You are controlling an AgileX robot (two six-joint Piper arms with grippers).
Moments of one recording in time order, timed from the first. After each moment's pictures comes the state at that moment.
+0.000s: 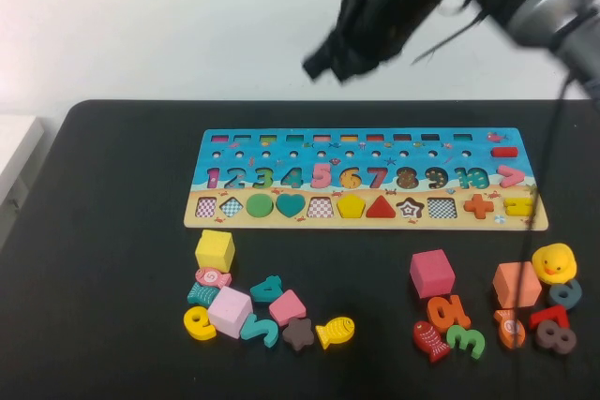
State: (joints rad) right arm 0.54 2.29 -2.55 0.02 1.29 -0.14; left arm -0.09 -0.01 0.02 -0.09 0.36 0.10
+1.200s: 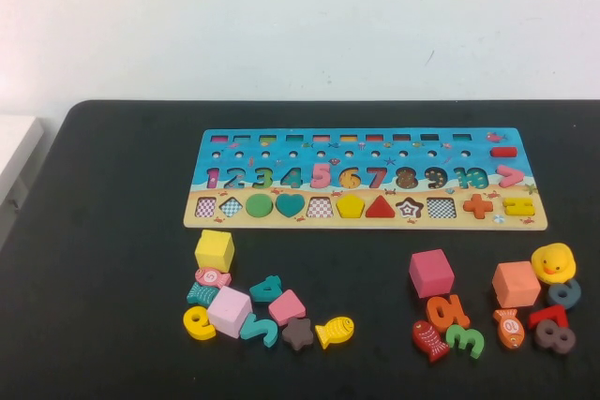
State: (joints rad) right arm 0.54 0.92 -0.86 -0.04 0.80 -0.06; left arm -0.09 -0.01 0.02 -0.09 0.36 0.10
